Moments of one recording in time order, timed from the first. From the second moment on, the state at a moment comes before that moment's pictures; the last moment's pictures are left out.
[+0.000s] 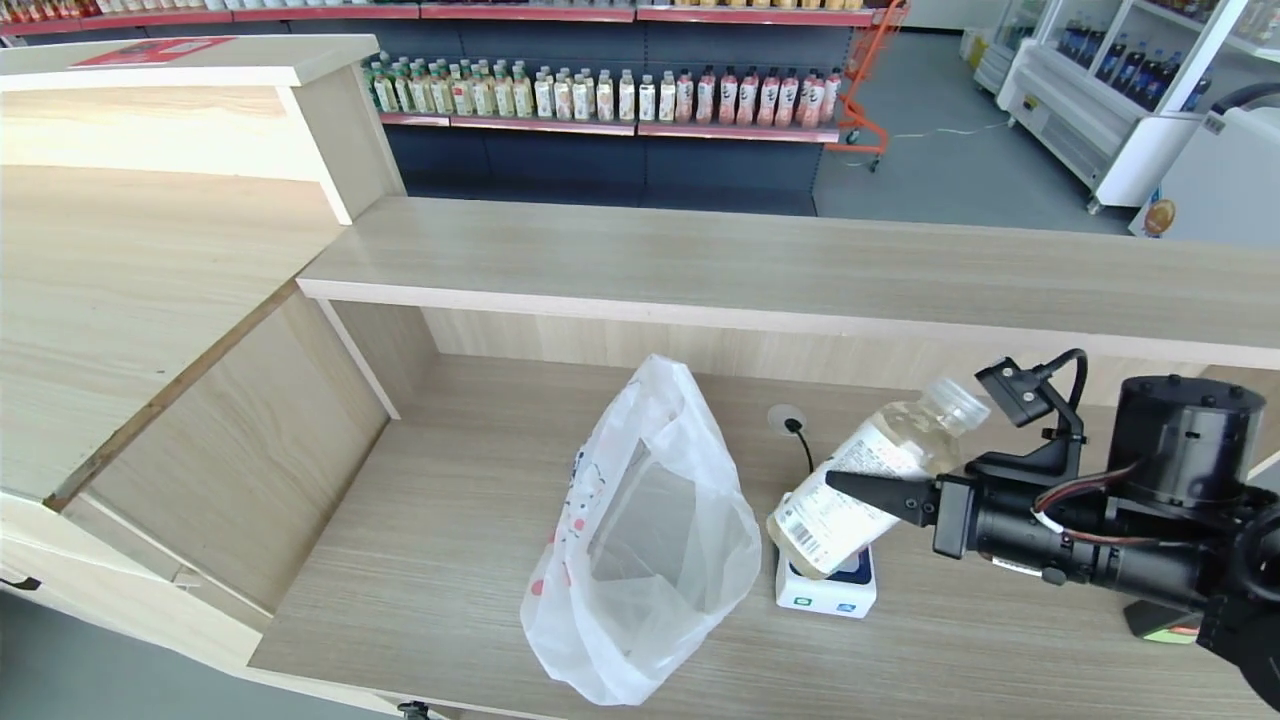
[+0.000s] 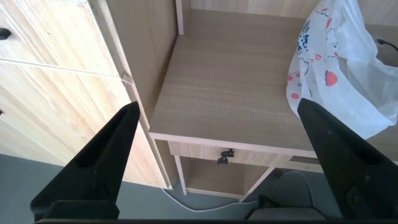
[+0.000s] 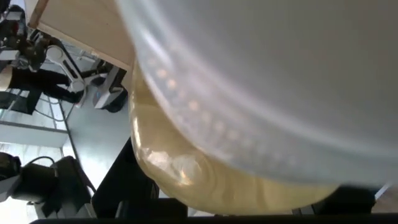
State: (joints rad) left arm 0.00 0.00 0.00 0.00 -0.02 0.00; right arm 0.32 1.65 -0.46 -0.97 0.54 0.29
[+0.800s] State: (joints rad) left arm 0.00 0.00 0.00 0.00 -0.02 0.00; right arm 0.52 2.10 -0.78 -0.97 0.29 0.15
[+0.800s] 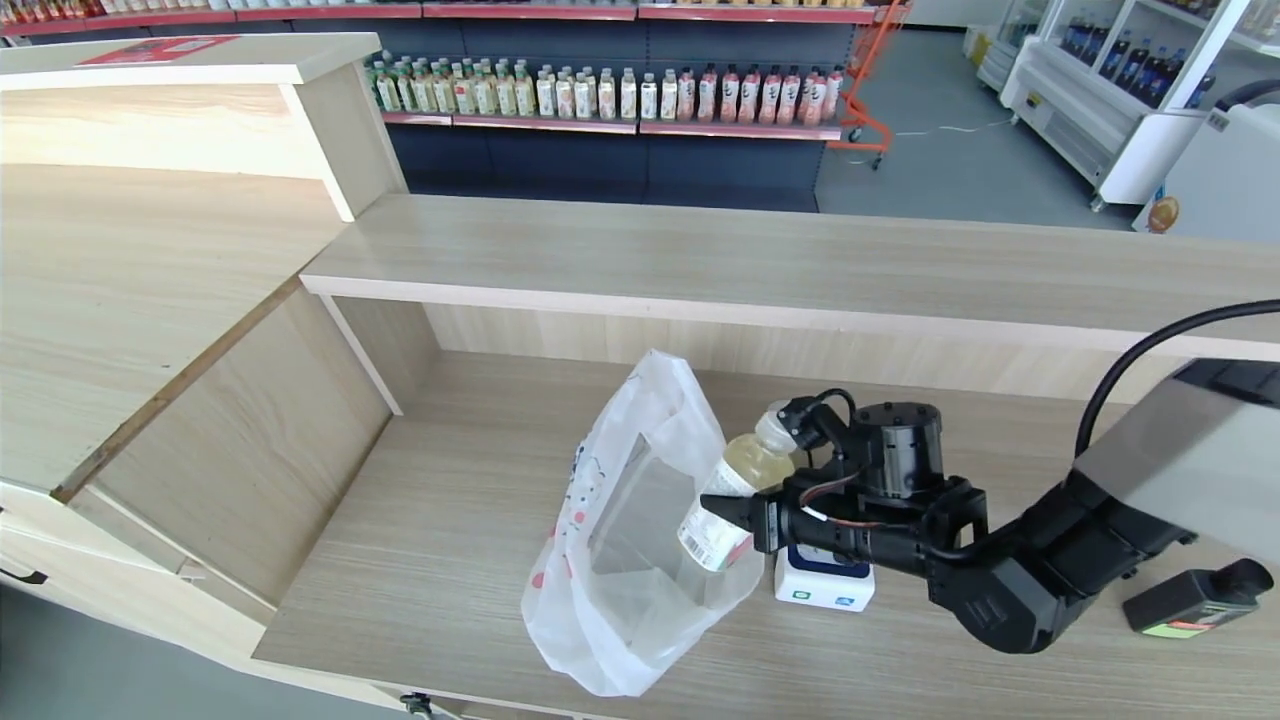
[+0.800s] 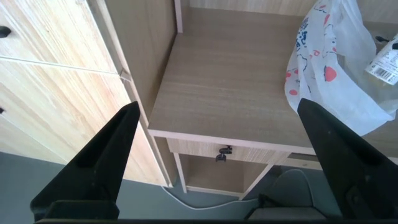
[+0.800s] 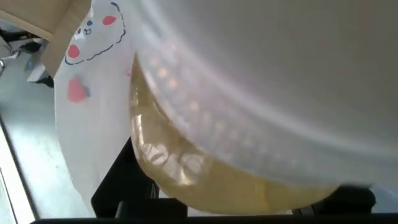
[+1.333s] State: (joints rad) left arm 0.00 0.00 0.00 0.00 -0.02 0.00; right arm 0.62 2.26 -0.94 -0.99 0.29 -0.07
